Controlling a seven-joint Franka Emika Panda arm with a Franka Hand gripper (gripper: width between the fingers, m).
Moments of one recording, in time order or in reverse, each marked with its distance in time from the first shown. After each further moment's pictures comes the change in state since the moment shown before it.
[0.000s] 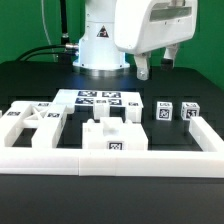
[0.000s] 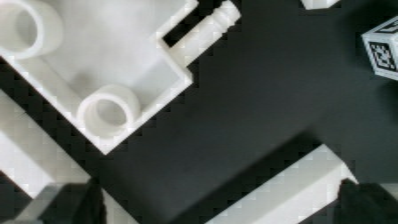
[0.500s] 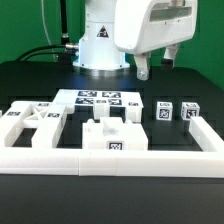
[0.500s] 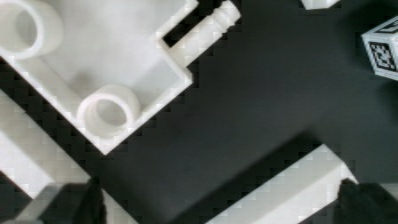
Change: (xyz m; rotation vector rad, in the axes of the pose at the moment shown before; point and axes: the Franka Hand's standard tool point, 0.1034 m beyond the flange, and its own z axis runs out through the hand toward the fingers) arm 0.000 0.000 0.000 0.000 0.000 0.000
